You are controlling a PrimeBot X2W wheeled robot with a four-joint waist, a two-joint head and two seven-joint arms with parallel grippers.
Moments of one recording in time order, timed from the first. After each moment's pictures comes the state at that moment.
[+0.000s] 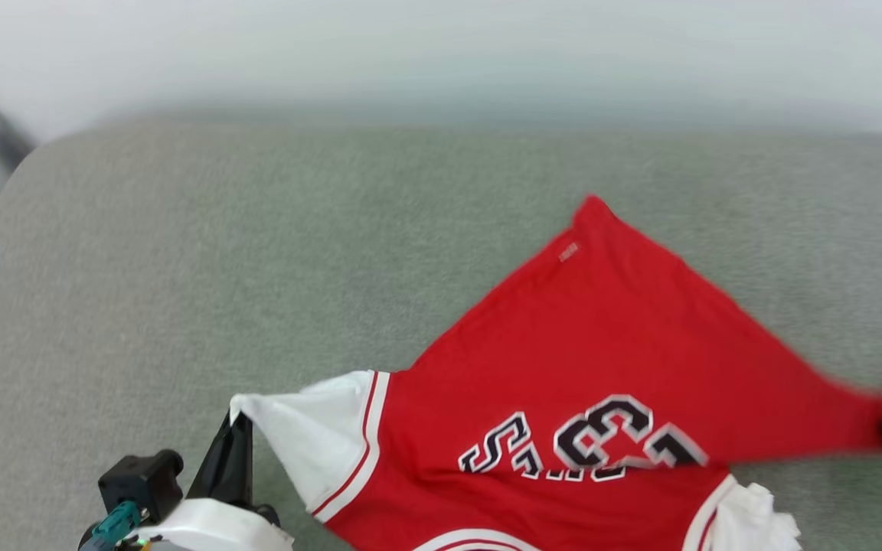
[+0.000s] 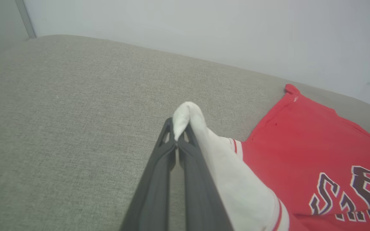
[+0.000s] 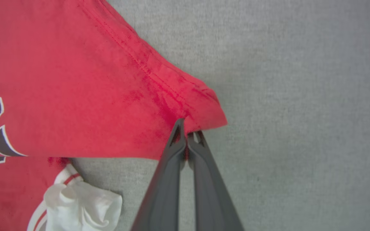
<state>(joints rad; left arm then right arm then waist) 0.02 0.33 -0.32 0.01 -0.60 0.18 -0.19 -0.27 -0.48 -0.09 0.27 0.49 0.13 0.88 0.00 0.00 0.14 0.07</state>
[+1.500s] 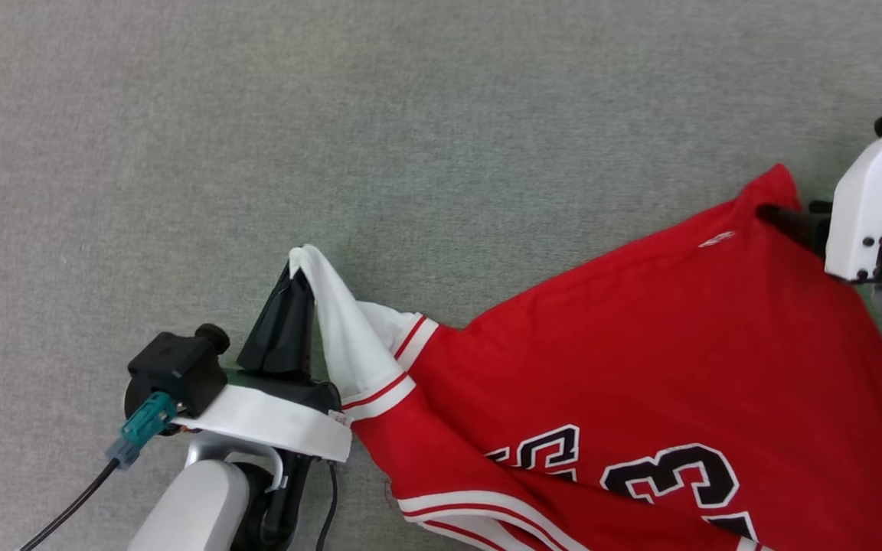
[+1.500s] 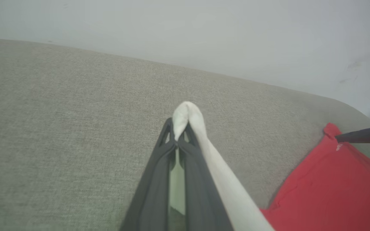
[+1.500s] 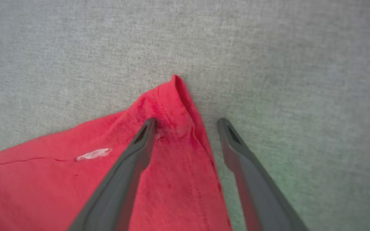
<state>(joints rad) -0.23 0.29 -0.39 -0.05 -0.56 0.13 -0.22 -0.70 -0.34 0.04 0.36 0.53 0.13 0.97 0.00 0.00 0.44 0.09</state>
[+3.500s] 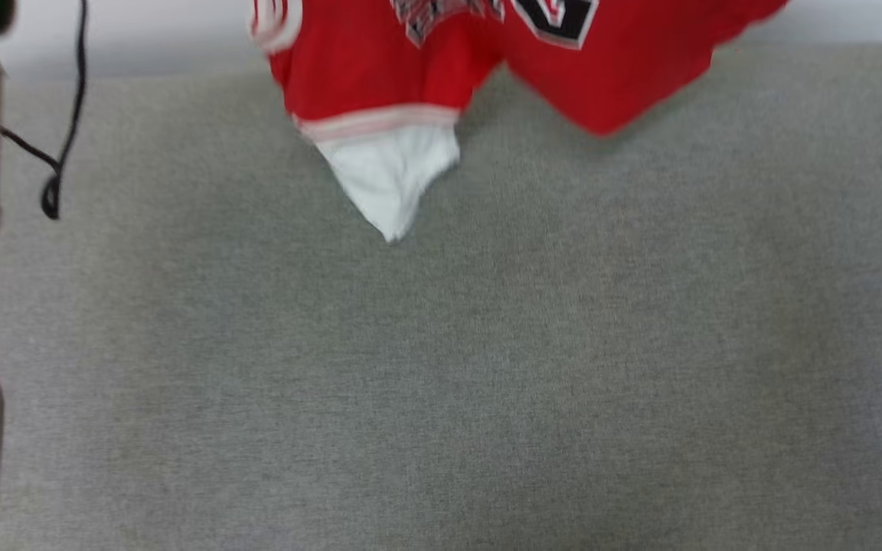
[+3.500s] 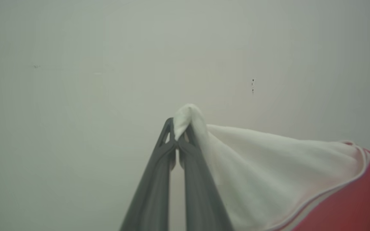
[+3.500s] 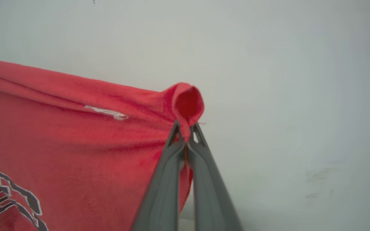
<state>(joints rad) -1.32 0.41 -0.29 0.69 -0.54 -0.03 -0.20 -1.19 -0.36 0.11 0.57 0.32 0.13 0.22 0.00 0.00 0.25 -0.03</state>
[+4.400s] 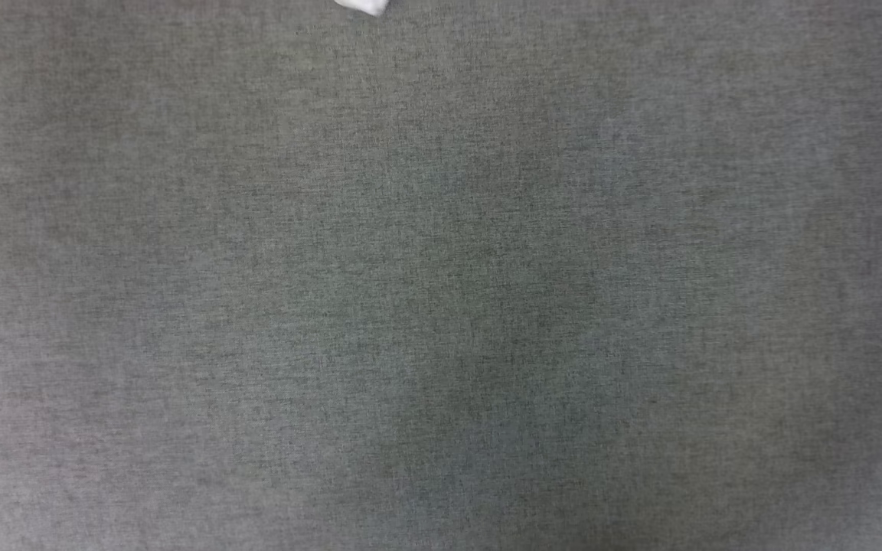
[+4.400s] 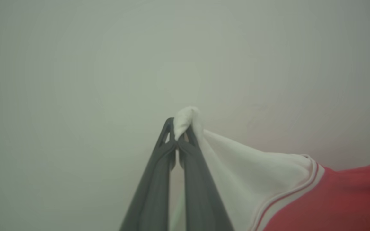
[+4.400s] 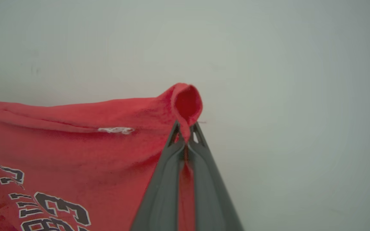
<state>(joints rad) -1.61 0.43 -0.28 0.70 -0.53 -0.01 -0.21 -1.59 -0.29 0.16 0.74 0.27 0.13 -0.06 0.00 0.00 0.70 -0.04</state>
